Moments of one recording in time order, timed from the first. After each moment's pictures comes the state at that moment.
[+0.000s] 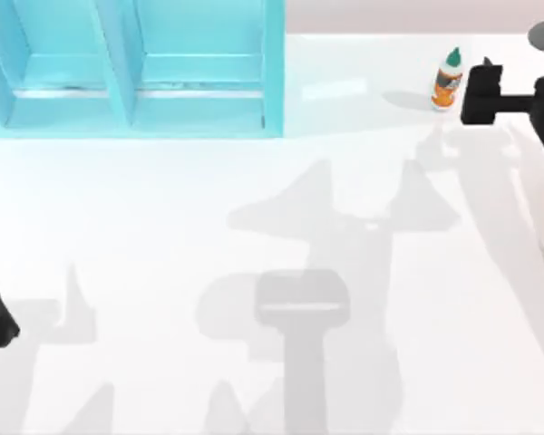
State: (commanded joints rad) left arm 0.00 0.00 0.00 0.00 0.00 0.00; right arm 0.21 1.76 0.79 0.73 0.23 0.07
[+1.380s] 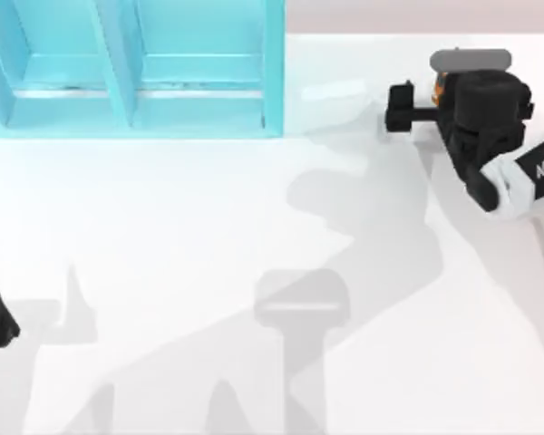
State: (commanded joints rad) left arm 0.00 0.00 0.00 0.00 0.00 0.00; right arm 0.24 2.45 1.32 0.82 0.27 0.07
